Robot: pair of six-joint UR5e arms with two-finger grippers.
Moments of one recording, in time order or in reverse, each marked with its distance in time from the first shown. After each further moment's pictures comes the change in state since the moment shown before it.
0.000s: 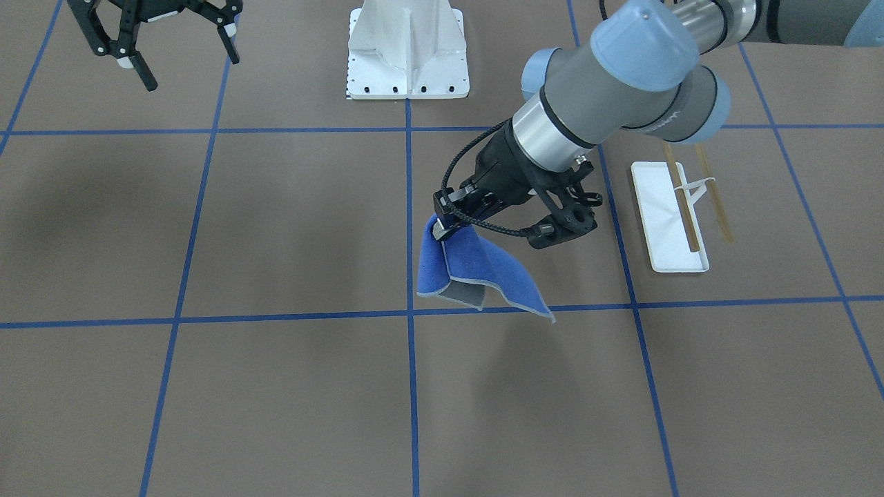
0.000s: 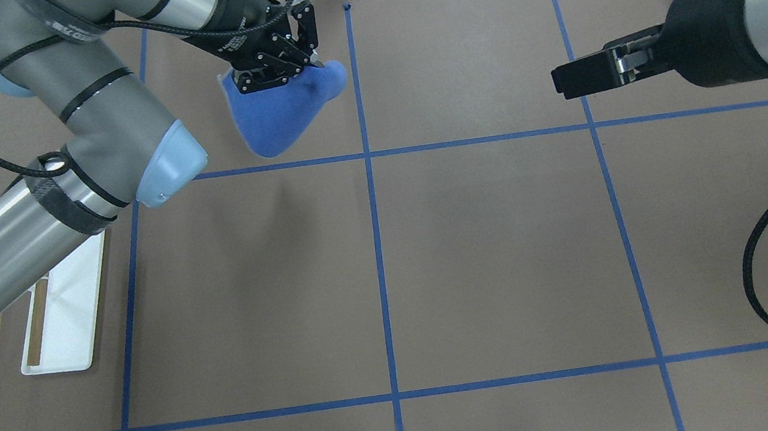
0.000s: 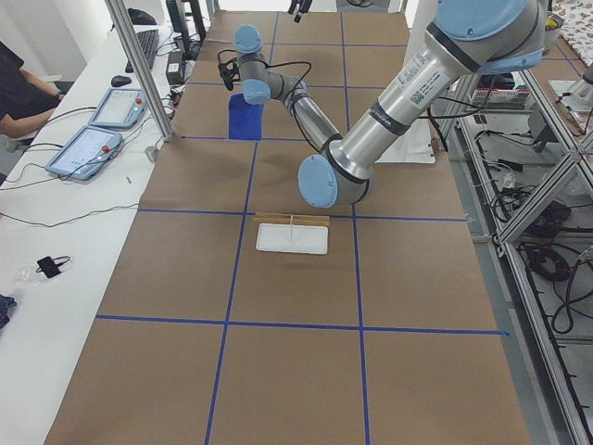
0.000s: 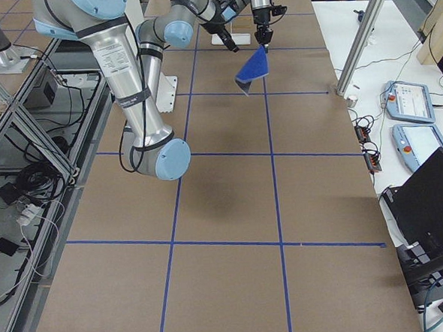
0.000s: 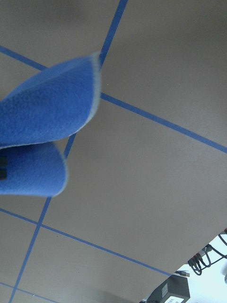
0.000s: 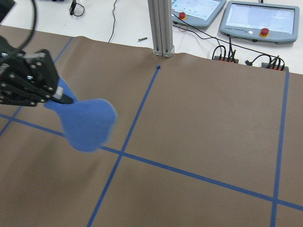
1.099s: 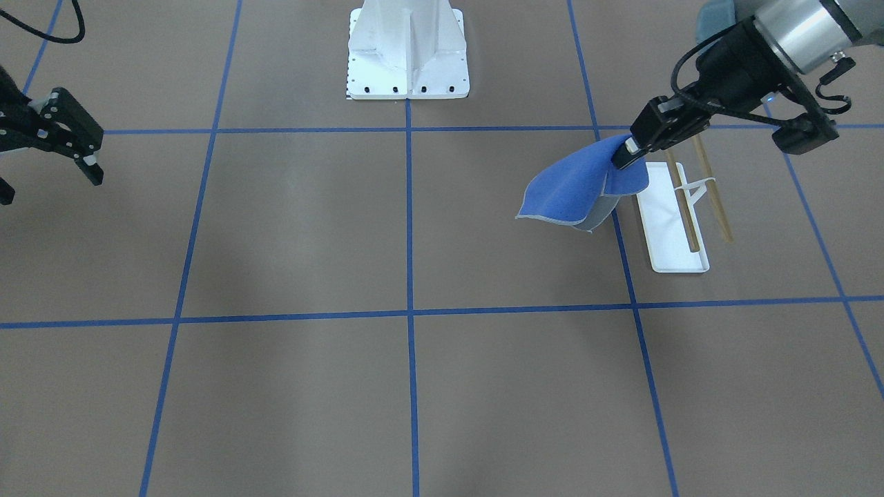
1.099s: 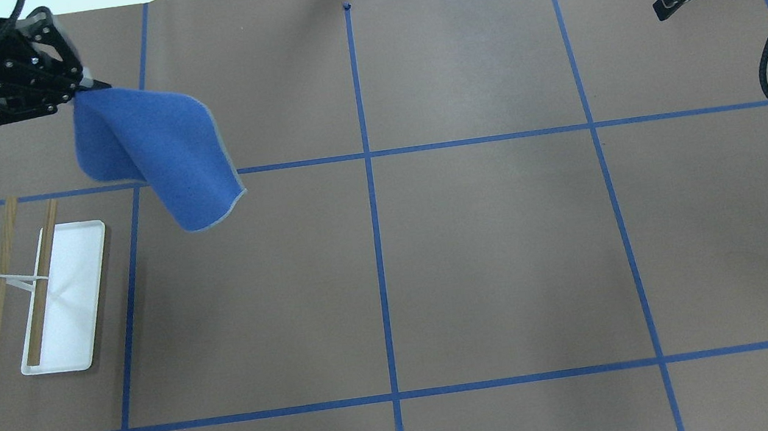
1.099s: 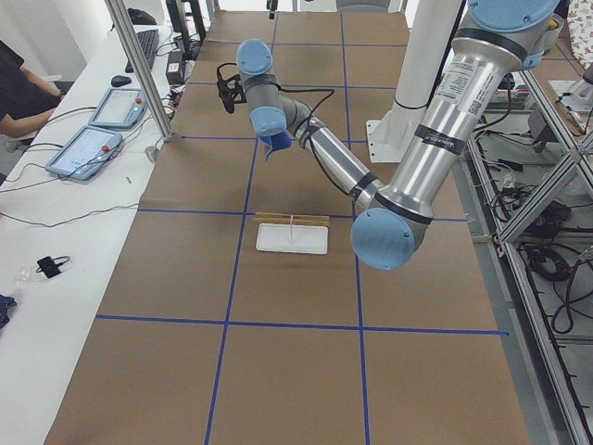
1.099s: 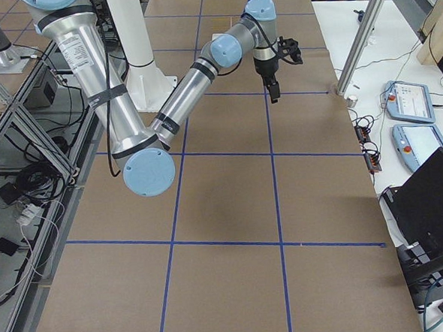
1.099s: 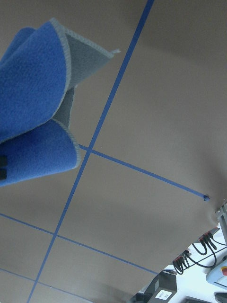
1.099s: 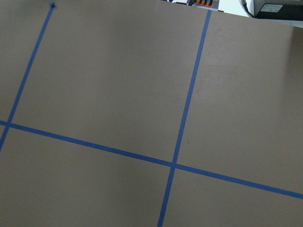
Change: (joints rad) left arm -0.243 0.423 -0.368 0.004 -0.207 0.157; right arm 0.348 -0.012 -0.378 -0.066 0.396 -0.365
